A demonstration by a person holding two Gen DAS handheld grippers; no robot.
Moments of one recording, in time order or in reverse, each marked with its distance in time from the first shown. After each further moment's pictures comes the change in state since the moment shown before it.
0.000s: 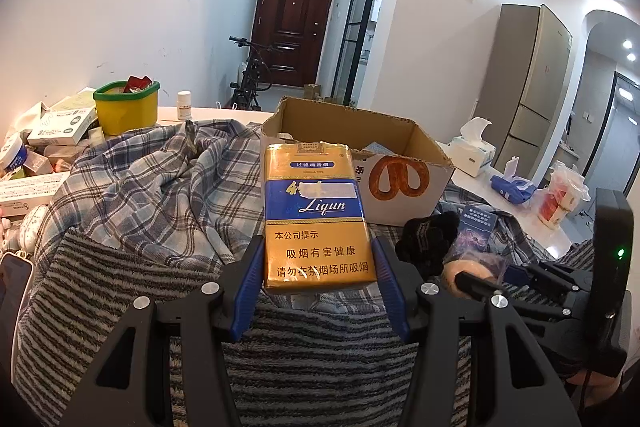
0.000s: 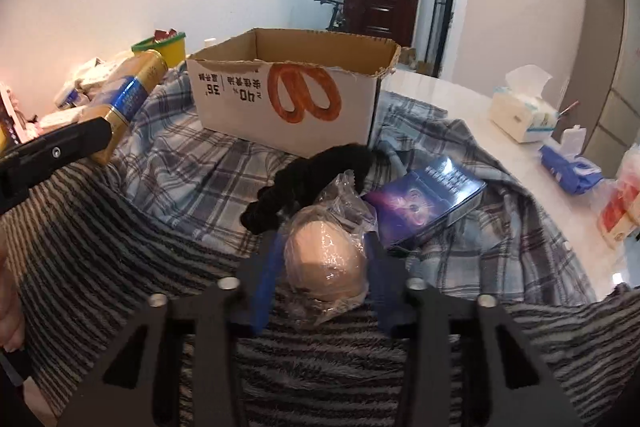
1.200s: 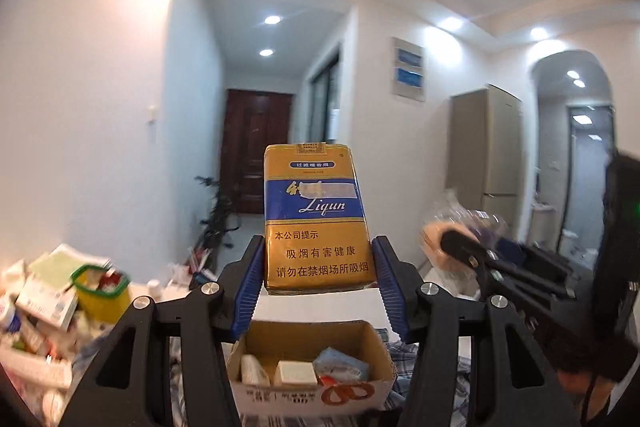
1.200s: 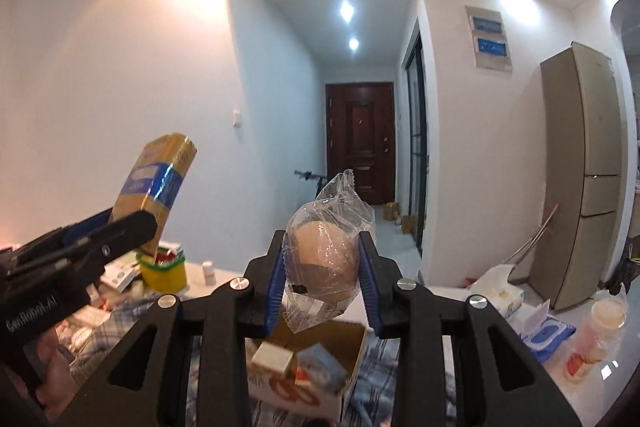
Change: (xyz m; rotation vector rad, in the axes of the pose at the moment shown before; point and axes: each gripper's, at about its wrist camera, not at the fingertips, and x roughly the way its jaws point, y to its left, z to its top) left arm -0.061 -0.046 0.150 0.156 -0.471 -0.122; right arm -0.114 -0.011 0.152 0.074 -0.640 -0.055
